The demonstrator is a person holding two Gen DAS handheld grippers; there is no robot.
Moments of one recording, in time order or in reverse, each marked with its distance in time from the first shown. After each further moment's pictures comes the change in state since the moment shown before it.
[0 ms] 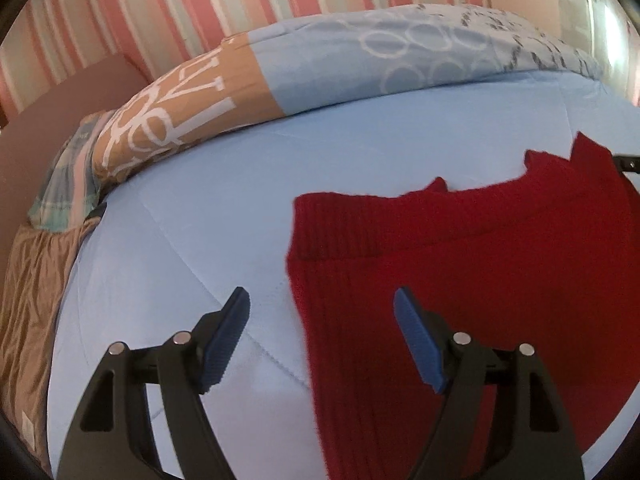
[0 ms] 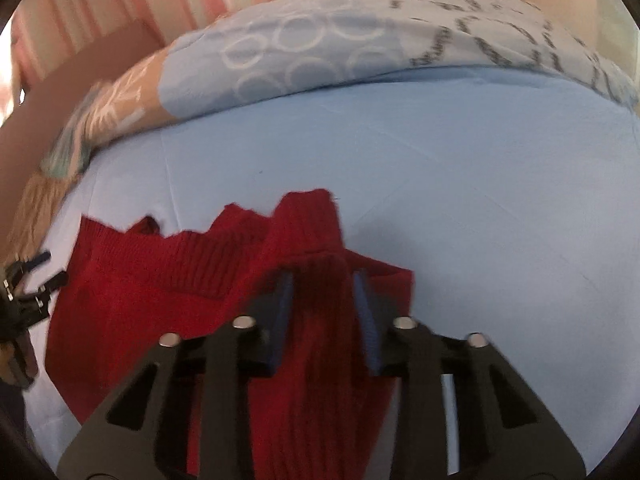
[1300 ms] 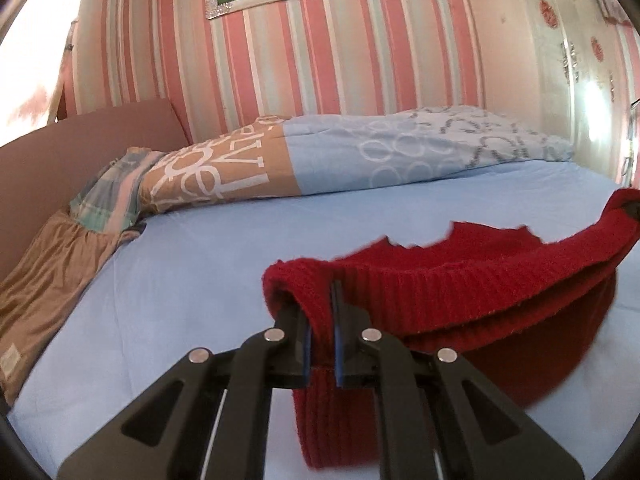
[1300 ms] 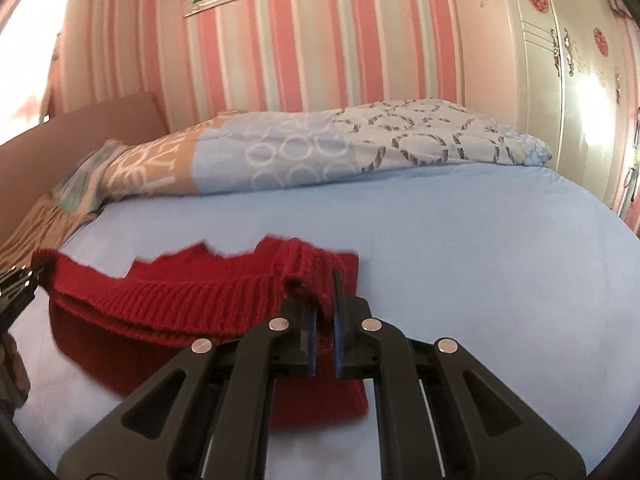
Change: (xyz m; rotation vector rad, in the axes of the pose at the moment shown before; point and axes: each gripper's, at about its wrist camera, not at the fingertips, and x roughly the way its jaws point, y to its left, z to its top) left arm -0.166 -0.004 -0.077 -0.149 -0.339 0.012; right arm -0.192 0.052 -0.122 0.012 -0.431 -0.161
